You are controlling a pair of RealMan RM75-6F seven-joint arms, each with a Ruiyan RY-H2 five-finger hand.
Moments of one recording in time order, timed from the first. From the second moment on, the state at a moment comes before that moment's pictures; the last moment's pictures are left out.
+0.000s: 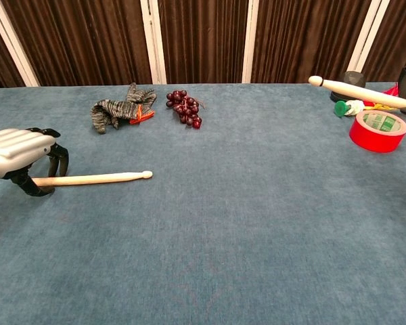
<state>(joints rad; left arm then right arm) -0.59 -1.64 -0.13 -1.26 0.99 1.02 0.62 0.49 -1.28 0.15 -1.35 -1.43 1.17 0.18</state>
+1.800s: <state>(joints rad) -0.60 -1.63 -0.12 -1.26 1.04 1.13 0.65 0.49 -1.26 0.17 -1.36 -1.42 1.18 0.18</state>
